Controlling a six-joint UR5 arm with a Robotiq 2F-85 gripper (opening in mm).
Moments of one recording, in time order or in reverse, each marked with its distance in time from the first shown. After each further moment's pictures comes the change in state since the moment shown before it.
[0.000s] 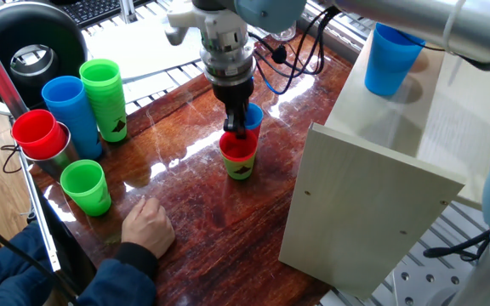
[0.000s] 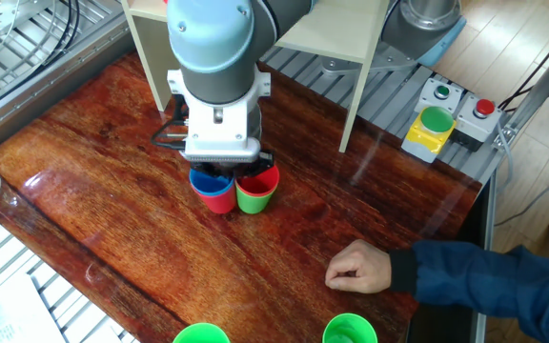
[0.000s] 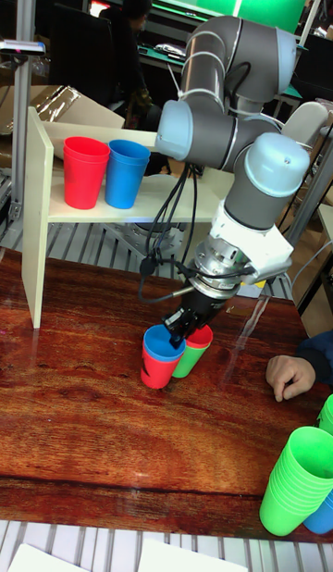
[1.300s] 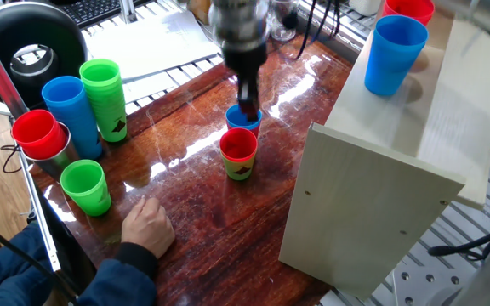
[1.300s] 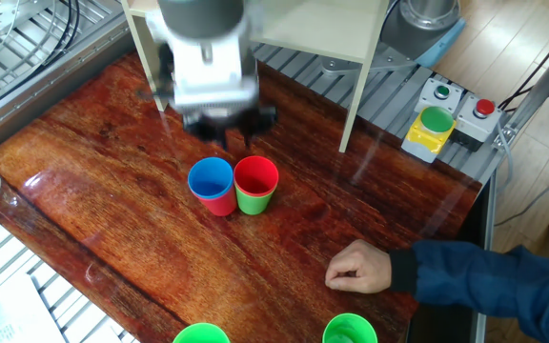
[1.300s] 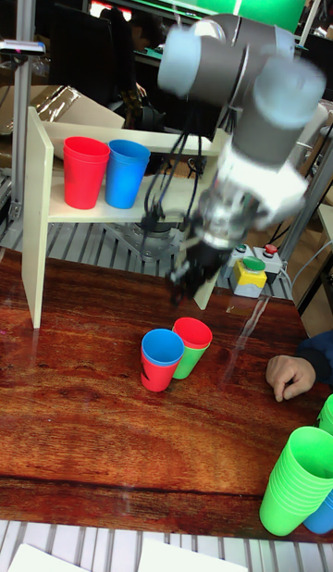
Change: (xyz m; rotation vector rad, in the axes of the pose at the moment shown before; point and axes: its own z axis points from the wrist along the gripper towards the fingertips) arm 0.048 0.002 -0.103 -0.037 0.052 -0.106
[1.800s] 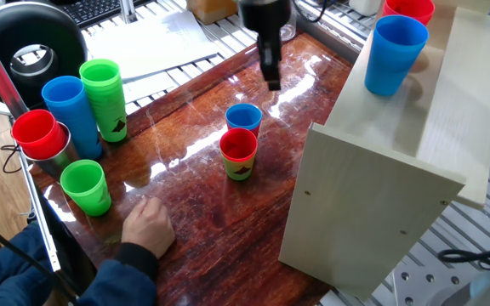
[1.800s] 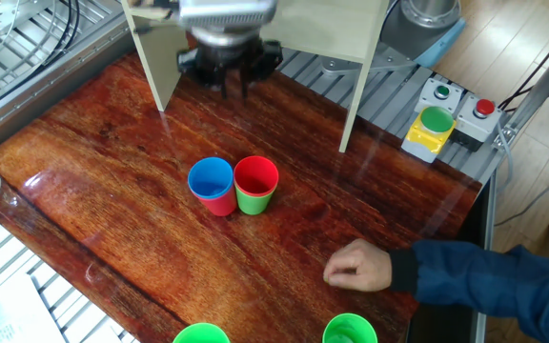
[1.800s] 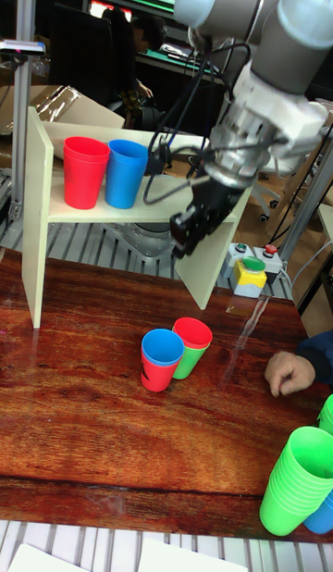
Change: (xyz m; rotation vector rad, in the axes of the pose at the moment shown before) arm 0.038 0.013 -0.055 0.045 0.021 0.008
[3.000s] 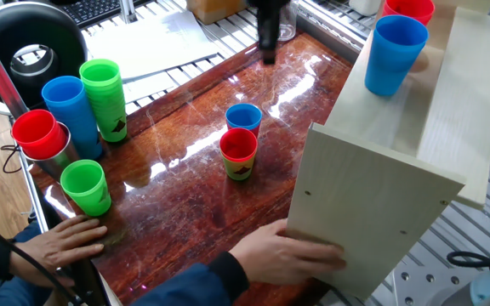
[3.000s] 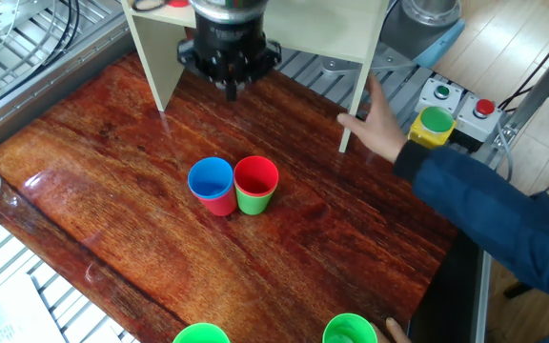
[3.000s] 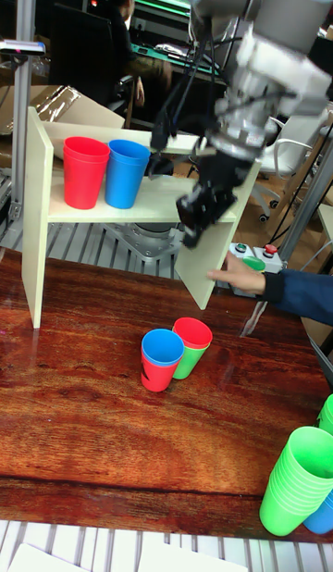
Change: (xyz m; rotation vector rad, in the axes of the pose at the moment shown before) arm 0.001 -0.018 -0.045 0.079 -0.101 -0.019
